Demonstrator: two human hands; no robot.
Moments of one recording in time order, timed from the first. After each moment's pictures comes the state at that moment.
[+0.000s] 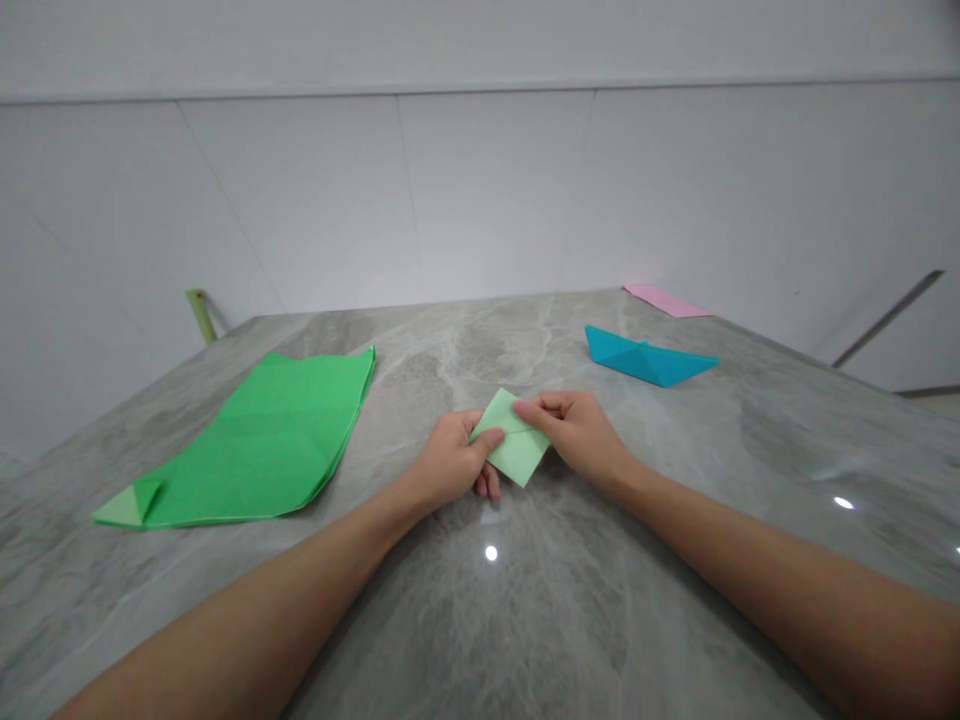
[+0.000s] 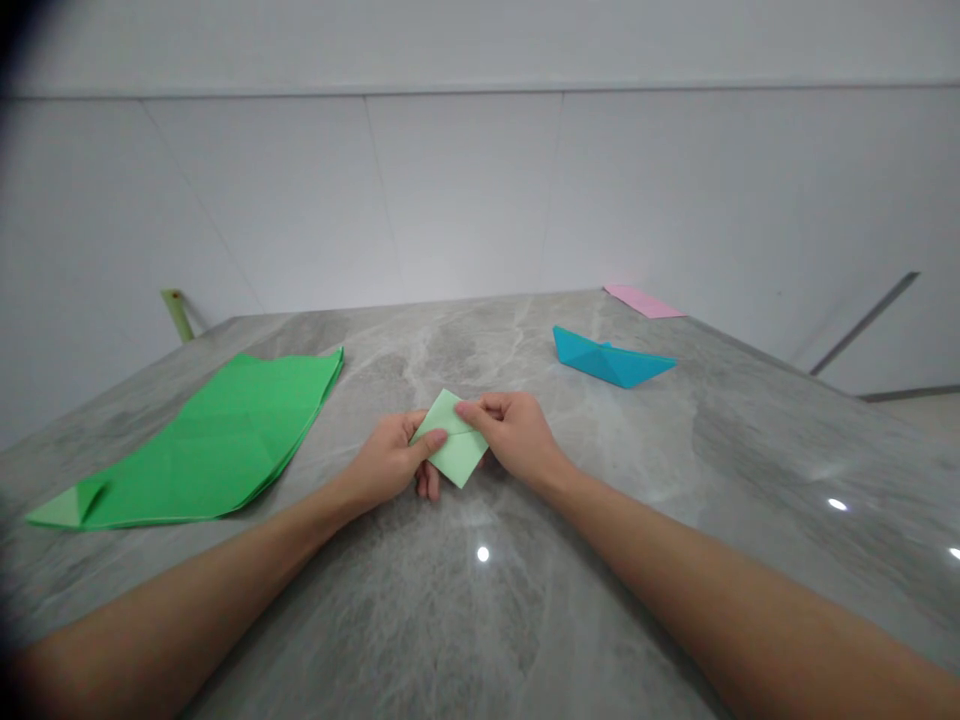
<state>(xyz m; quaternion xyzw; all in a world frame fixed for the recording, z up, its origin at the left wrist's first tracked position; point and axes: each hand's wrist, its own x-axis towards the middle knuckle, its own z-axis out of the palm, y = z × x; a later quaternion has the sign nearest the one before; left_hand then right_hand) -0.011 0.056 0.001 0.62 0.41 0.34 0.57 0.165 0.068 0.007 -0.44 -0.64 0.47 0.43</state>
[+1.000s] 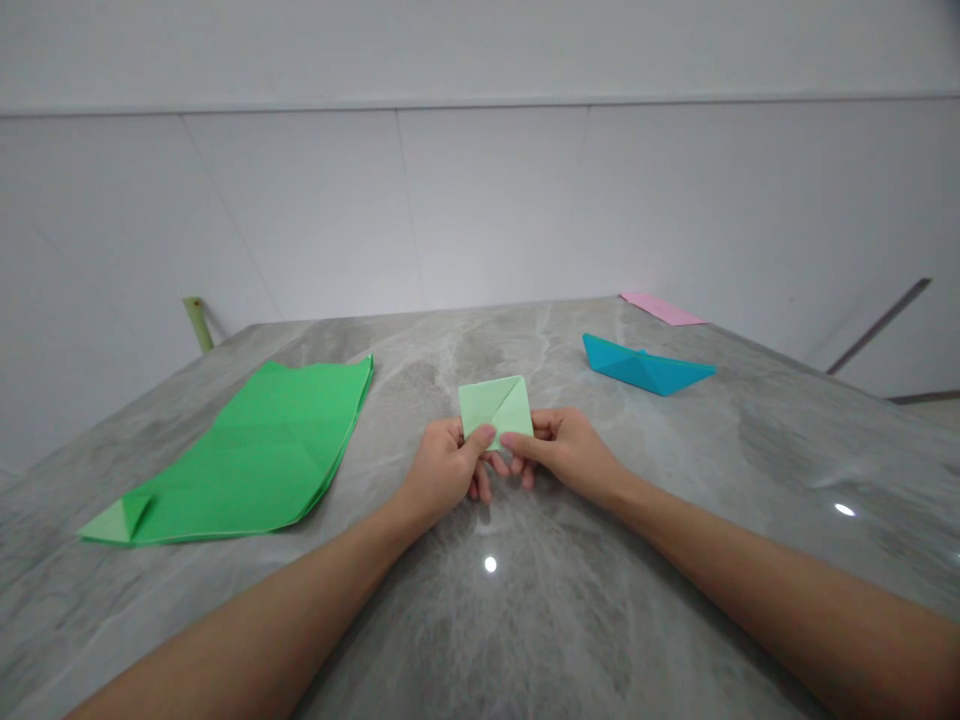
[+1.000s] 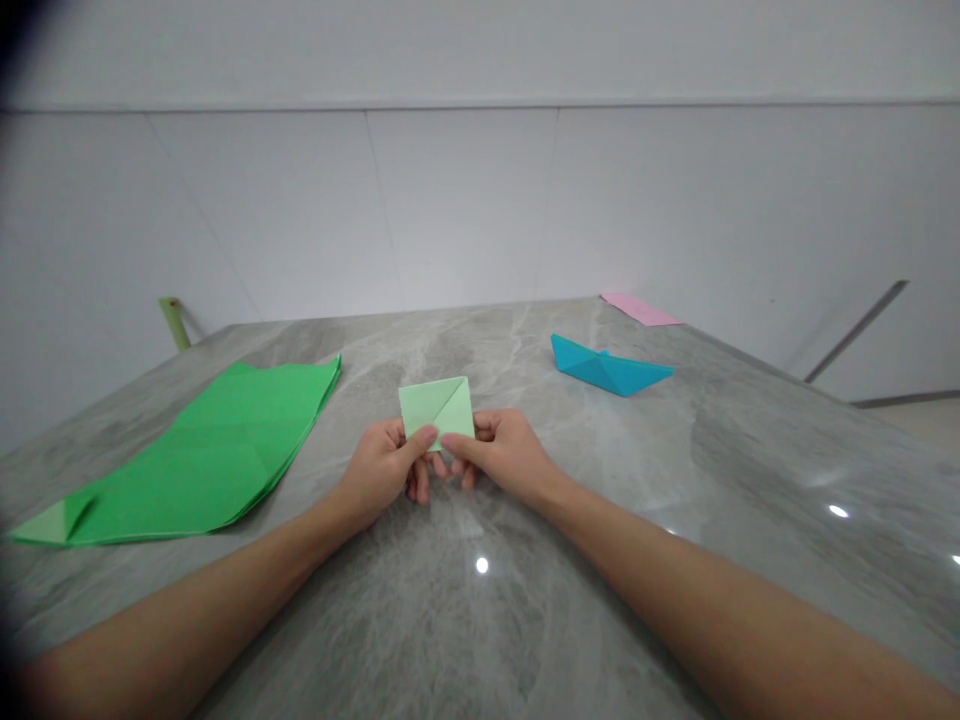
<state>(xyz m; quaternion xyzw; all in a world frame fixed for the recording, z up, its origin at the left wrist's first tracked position) -0.010 0.054 0.002 0.61 0.43 0.40 0.53 0.158 0.062 0.012 -0.41 -0.61 0.56 0.37</state>
